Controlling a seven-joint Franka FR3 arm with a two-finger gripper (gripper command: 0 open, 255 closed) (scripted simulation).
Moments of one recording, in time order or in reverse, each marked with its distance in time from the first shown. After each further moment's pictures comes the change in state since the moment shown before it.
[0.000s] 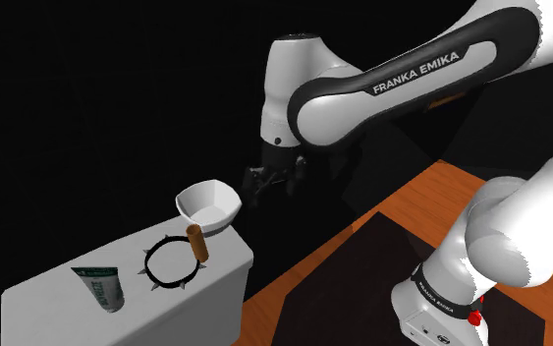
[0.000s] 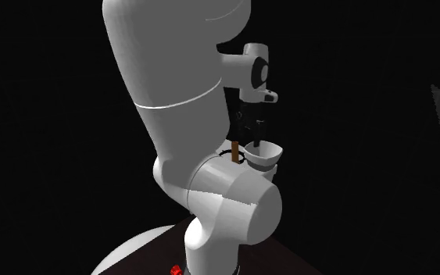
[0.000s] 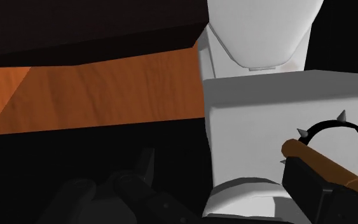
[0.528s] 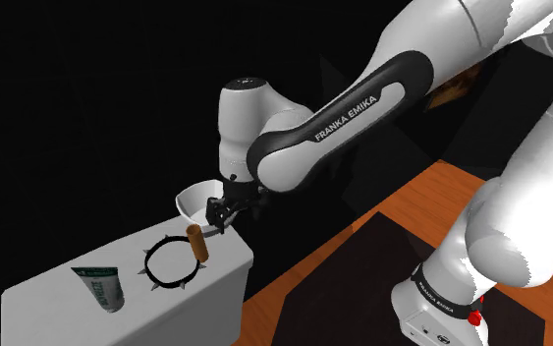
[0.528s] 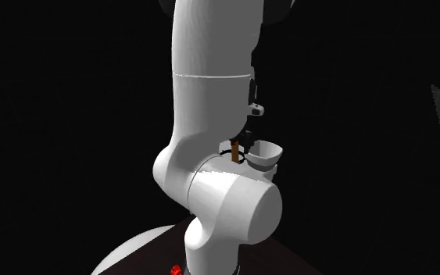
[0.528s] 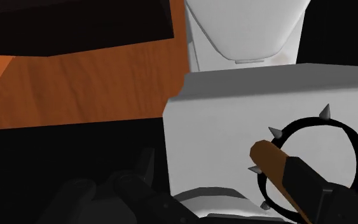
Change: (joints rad) arm 0.009 0.334 0.094 0.135 -0.172 0.186 0.216
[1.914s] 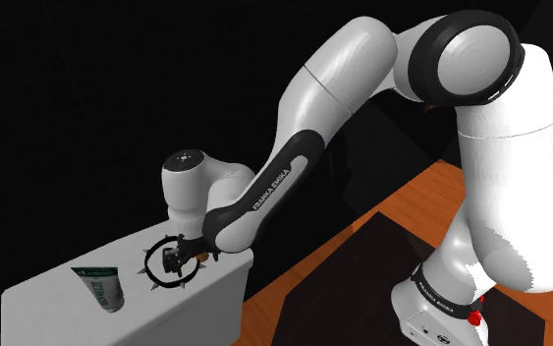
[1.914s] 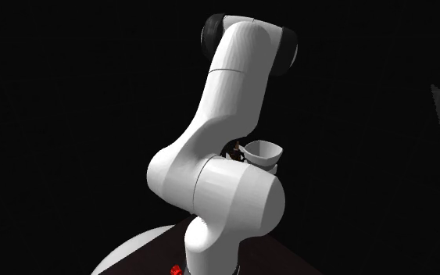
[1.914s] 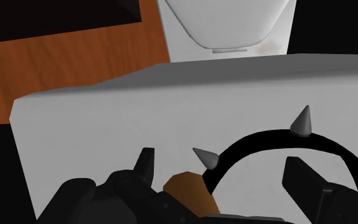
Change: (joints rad) arm 0.203 0.519 -0.108 0.320 -0.342 0.148 0.320
